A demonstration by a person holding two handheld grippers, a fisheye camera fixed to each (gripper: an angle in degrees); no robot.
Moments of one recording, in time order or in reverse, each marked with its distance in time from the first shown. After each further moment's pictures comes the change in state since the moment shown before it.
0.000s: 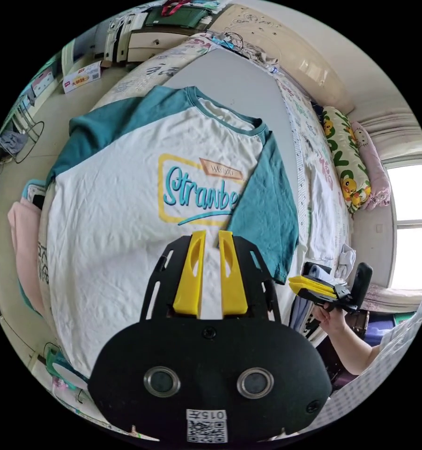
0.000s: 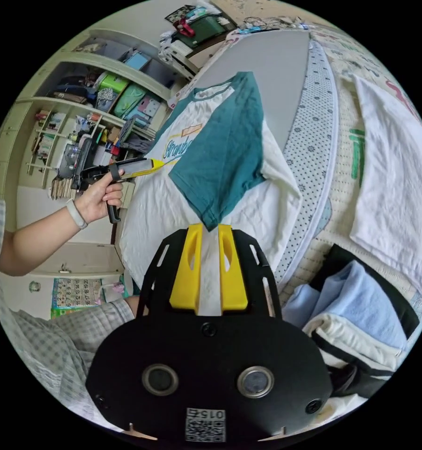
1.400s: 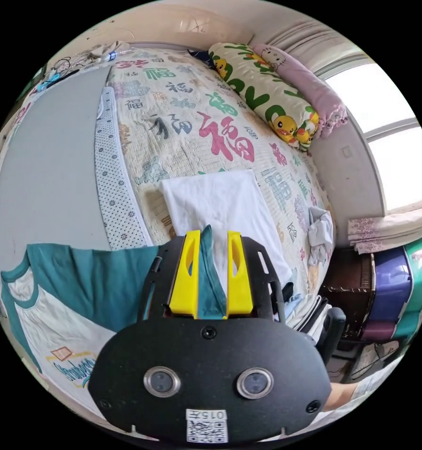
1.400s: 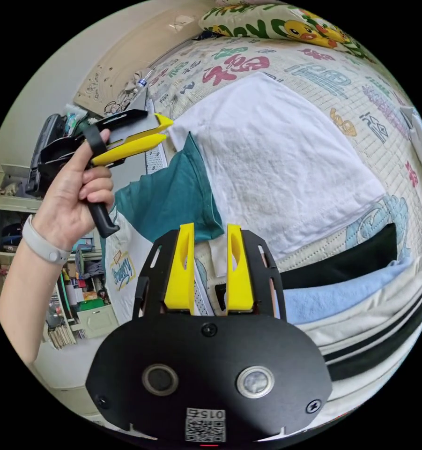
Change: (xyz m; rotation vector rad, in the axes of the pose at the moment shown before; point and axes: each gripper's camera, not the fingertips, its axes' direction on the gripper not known) left arm 0.414 -0.176 0.249 -0.172 0.078 0.546; right arm 0.185 -0.042 0.043 0.411 0.166 0.656
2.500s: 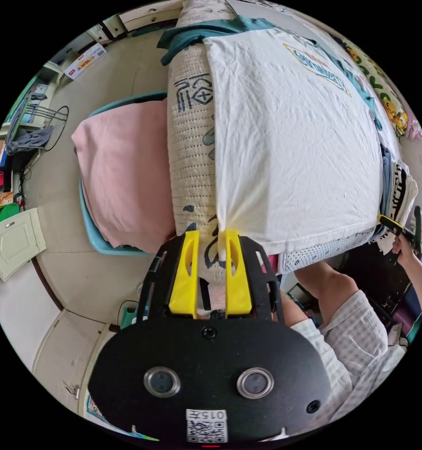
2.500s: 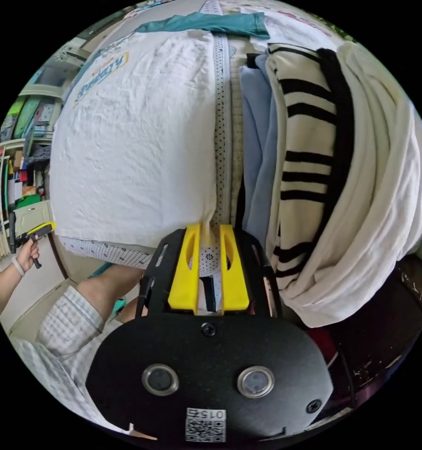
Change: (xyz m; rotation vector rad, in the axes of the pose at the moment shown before) left arm -0.269 0.739 -0.067 -0.330 -0.311 -0.437; right arm 0.032 0.236 0.165 -0.445 0.371 -0.326
